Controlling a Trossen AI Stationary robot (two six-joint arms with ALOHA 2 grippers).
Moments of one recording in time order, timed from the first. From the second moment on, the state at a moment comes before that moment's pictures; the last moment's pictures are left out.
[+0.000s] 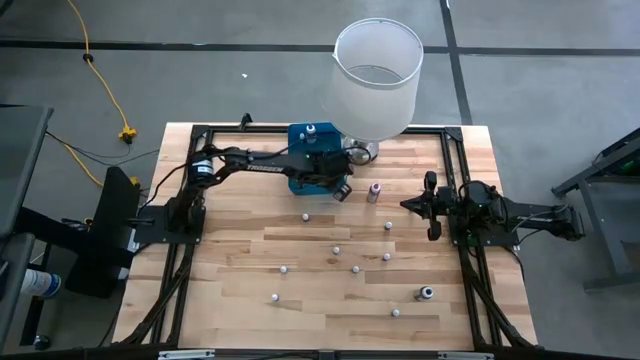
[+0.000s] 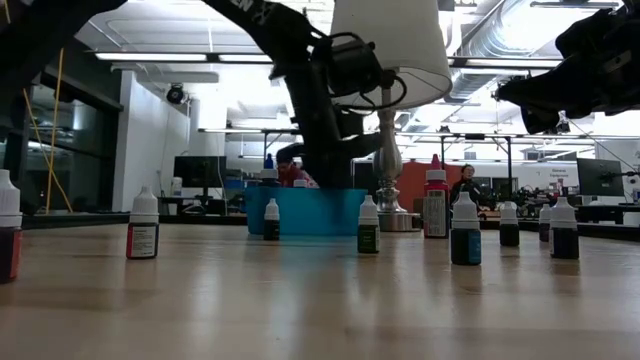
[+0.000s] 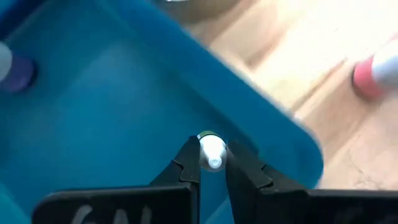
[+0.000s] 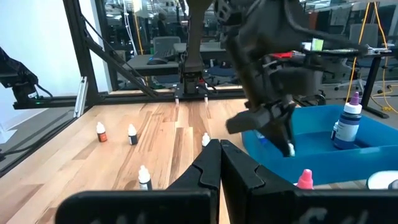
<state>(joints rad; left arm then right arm) 0.21 2.10 1.64 -0.61 -0.31 -0.51 -0.12 0.05 0.01 0.04 -0.07 0.04</state>
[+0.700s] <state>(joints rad) 0.22 2.12 1.64 -0.61 -0.29 -0.50 -0.12 0.05 0.01 0.04 -0.07 0.04</state>
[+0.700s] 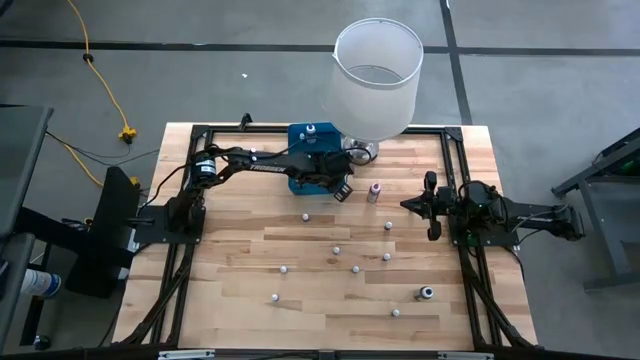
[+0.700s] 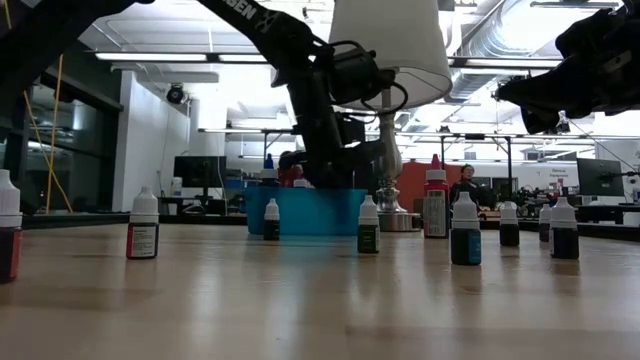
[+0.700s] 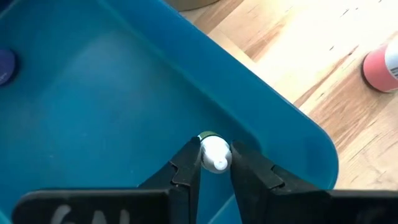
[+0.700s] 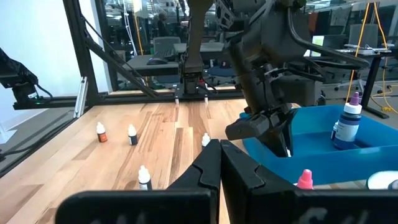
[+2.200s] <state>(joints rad) 0.22 2.11 1.64 -0.60 -0.24 -0.44 -0.12 0.05 0.01 0.04 -0.07 0.04</state>
